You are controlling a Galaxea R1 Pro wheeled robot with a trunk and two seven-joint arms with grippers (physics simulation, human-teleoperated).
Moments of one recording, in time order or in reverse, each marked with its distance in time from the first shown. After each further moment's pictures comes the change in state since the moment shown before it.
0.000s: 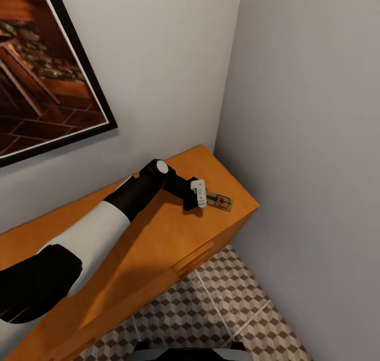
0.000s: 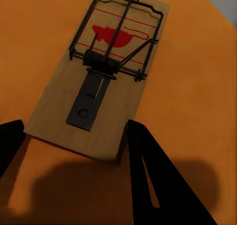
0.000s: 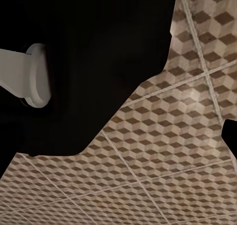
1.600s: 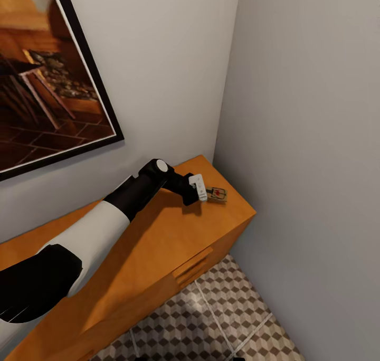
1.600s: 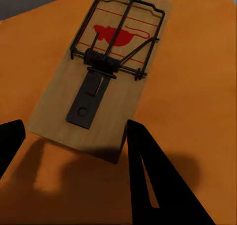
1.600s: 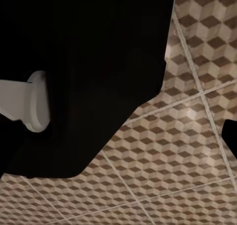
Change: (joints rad) left arm 0.000 0.000 0.013 0.003 0.007 0.098 0.124; right arm 0.000 0.000 -0.004 -0.003 -0.002 -0.002 0.000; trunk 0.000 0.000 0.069
